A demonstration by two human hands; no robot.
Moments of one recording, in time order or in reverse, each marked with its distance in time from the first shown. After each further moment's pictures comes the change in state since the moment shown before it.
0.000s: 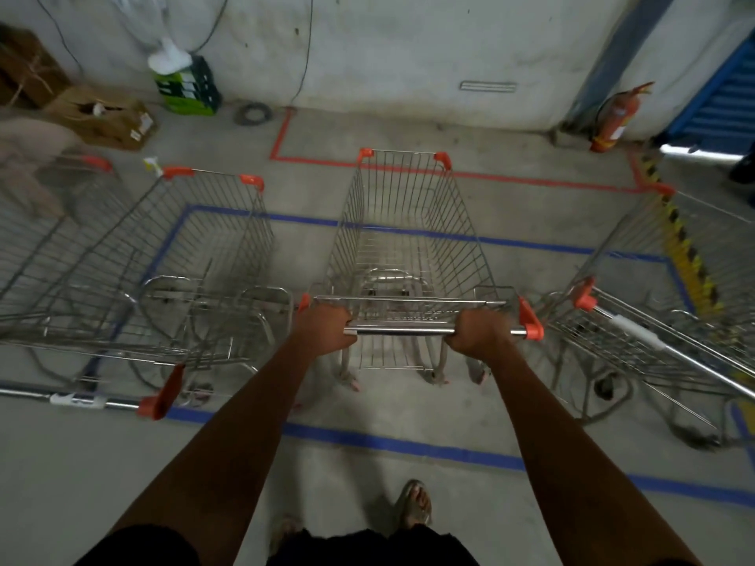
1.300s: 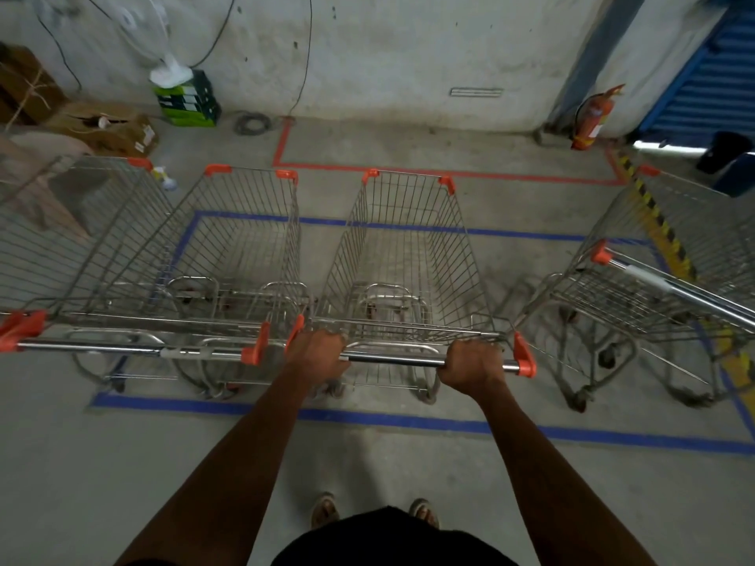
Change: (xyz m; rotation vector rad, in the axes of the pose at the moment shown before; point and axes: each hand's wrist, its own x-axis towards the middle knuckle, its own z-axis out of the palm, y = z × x) left_hand -0.160 -0.103 0.061 0.102 0.020 0.069; right_hand -0.148 -0.150 0.046 -0.018 0.024 0.058
